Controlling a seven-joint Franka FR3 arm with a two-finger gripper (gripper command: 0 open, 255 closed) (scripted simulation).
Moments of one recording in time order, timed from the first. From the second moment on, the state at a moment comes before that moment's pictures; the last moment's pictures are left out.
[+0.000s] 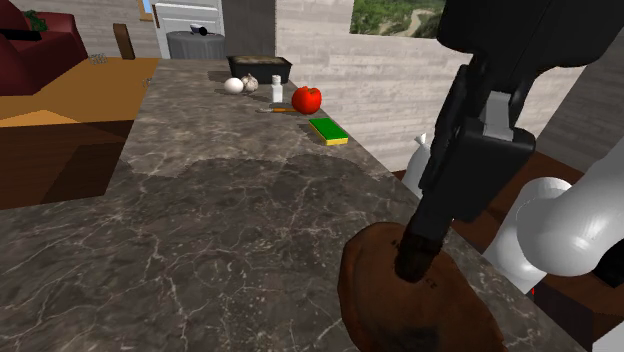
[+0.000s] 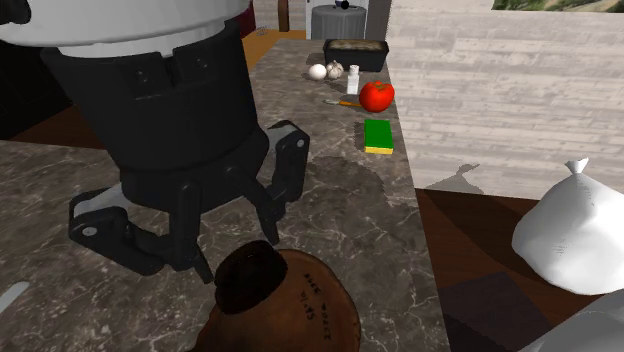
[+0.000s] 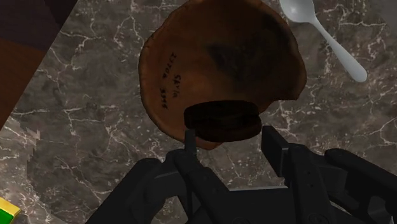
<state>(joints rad) 0.18 -0.39 0.83 -1.65 0.25 1.35 0.67</state>
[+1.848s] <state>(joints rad) 0.21 -0.46 0.82 -1.84 0.29 1.48 0.64</state>
